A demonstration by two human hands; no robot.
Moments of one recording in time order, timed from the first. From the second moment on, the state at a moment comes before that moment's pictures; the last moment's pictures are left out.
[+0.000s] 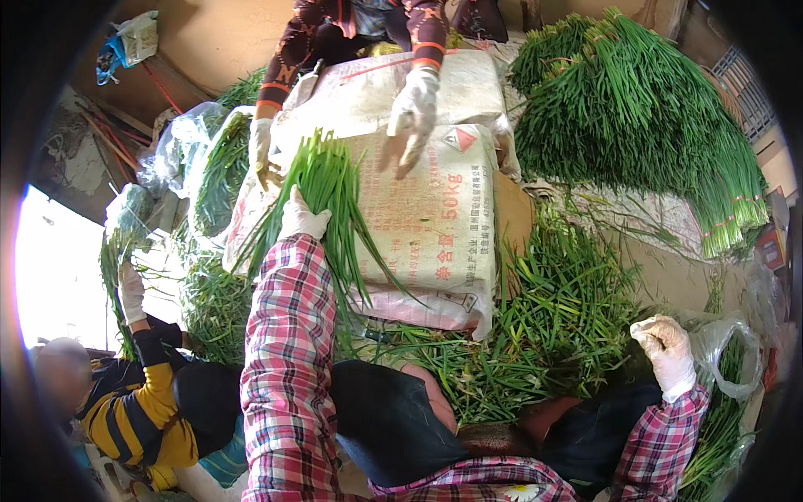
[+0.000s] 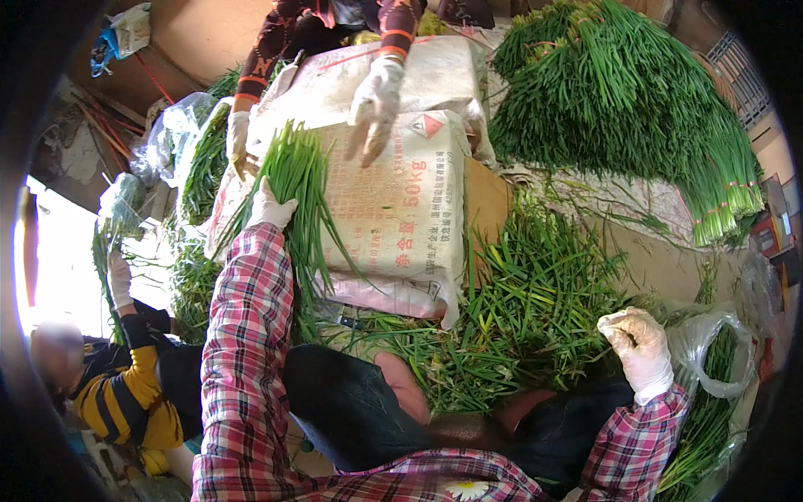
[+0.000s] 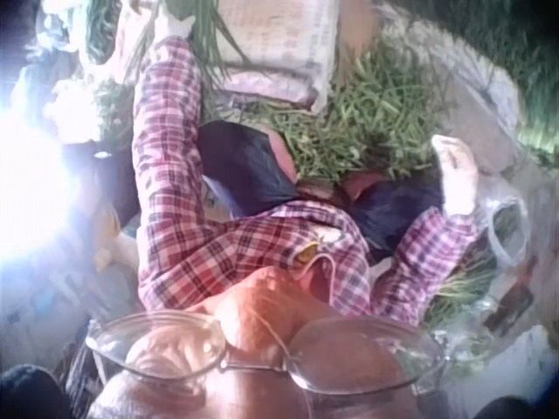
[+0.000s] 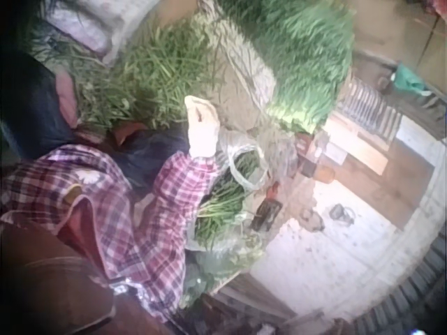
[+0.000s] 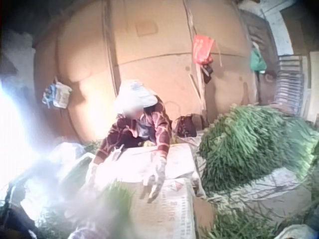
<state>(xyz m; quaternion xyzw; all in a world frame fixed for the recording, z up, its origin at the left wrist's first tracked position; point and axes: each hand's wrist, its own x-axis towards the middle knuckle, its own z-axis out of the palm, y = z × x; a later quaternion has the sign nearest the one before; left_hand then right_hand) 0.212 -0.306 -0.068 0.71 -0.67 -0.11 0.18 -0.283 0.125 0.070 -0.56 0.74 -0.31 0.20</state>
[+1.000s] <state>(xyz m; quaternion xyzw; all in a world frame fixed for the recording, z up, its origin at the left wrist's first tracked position) 0.031 -0.088 0.083 0.17 -0.92 -0.33 0.08 -0.300 0.412 0.221 -0.52 0.82 -0.23 -0.09</state>
